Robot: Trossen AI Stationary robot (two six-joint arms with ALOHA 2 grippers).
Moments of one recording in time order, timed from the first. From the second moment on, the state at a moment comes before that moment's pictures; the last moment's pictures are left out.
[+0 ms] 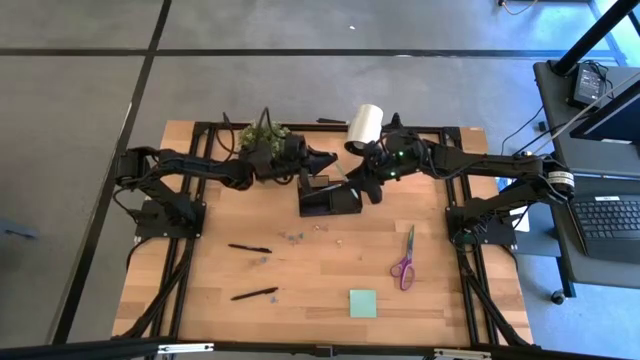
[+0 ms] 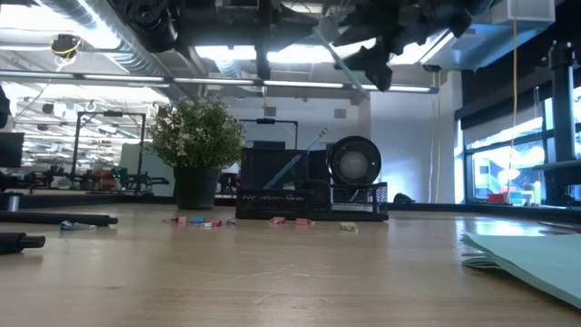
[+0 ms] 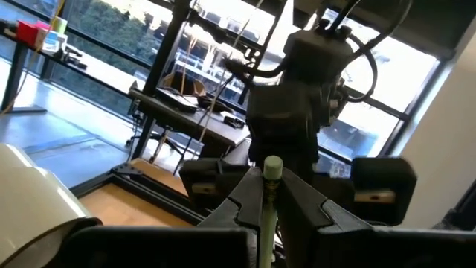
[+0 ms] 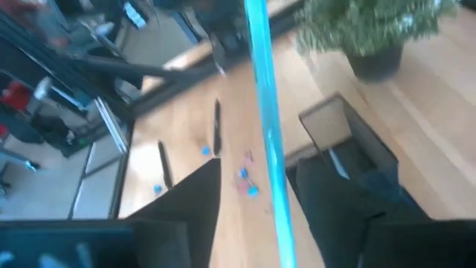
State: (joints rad) left arm 0.23 1.52 0.83 0.88 0.03 -0.46; right arm -0.26 1.29 0.95 -0.13 -0.35 0.38
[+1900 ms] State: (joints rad) left arm 0.24 1.70 1.38 -0.43 0.01 0.02; right arm -0.26 1.29 0.91 -0.51 -0.35 0.23
